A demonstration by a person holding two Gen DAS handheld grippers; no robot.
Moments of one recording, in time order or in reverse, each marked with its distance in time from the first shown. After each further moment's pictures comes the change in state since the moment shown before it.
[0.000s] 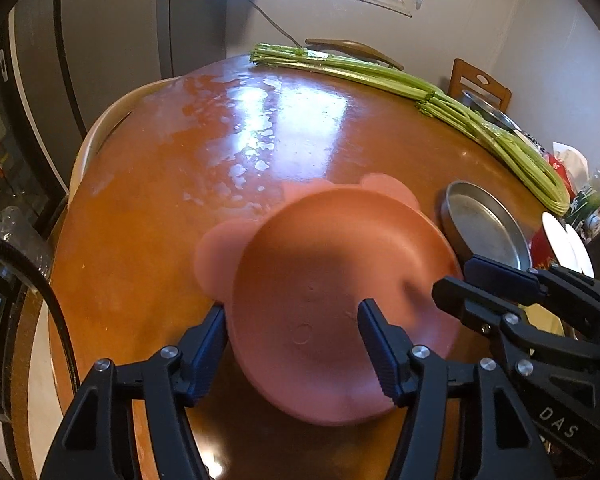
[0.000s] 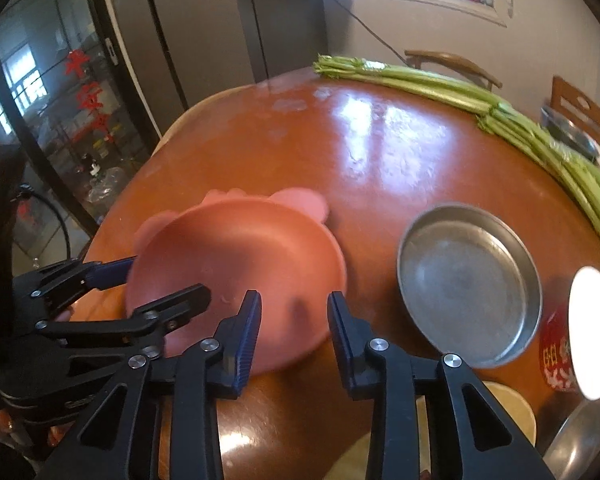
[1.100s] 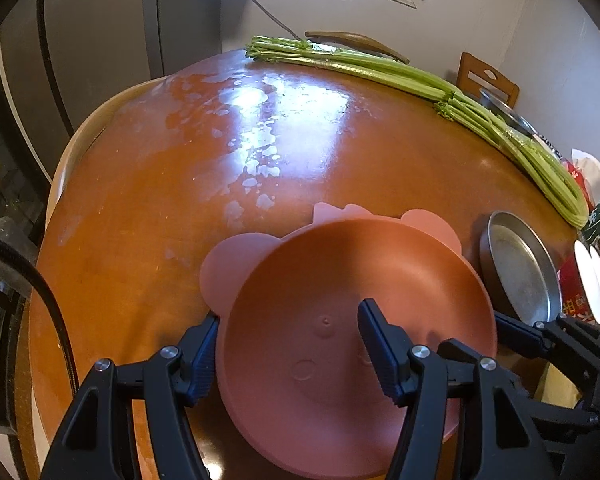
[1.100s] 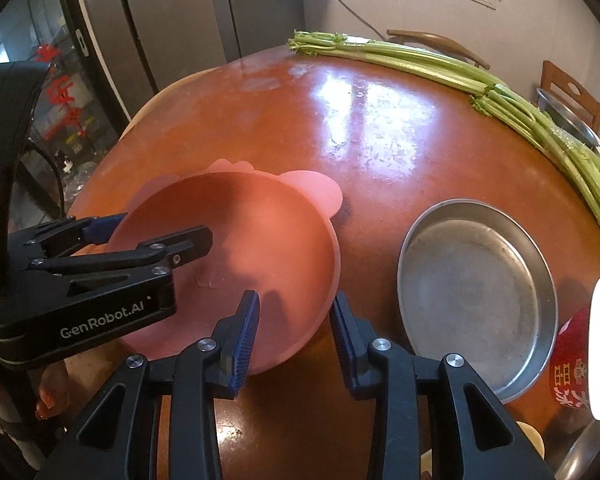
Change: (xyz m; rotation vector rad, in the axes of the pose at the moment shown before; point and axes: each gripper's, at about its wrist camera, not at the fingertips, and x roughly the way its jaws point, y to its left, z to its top) left arm 0.044 0.006 0.047 0.019 0.022 0.014; right arm 0.042 -0.013 0.011 0.051 0.075 -0.059
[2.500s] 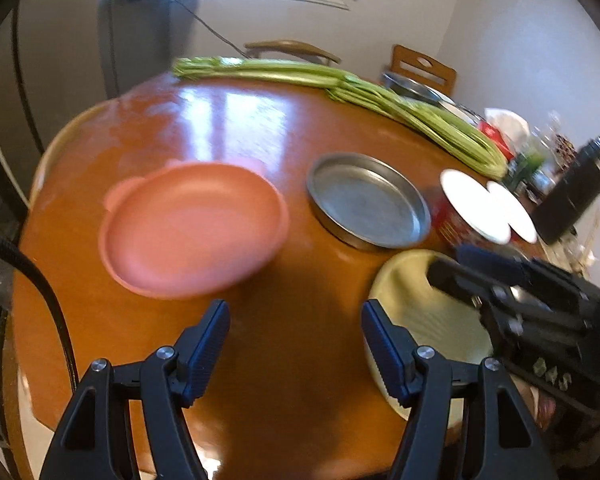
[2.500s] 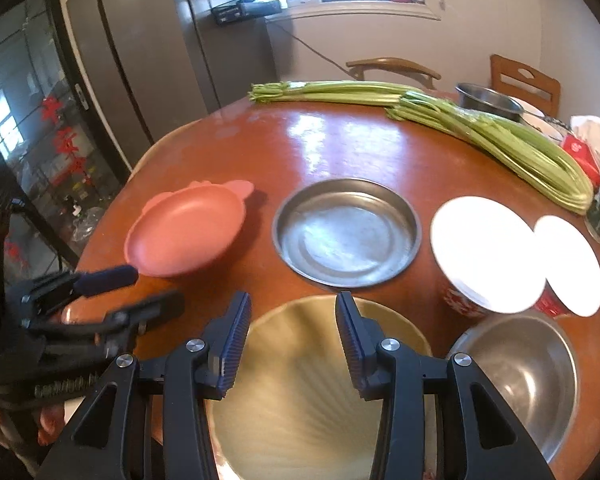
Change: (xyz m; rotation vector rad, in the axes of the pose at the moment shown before) left arm -0.080 -0.112 -0.080 0.101 -0.025 -0.133; right arm -0.121 -0.078 -0.085 0.123 -0.148 0.012
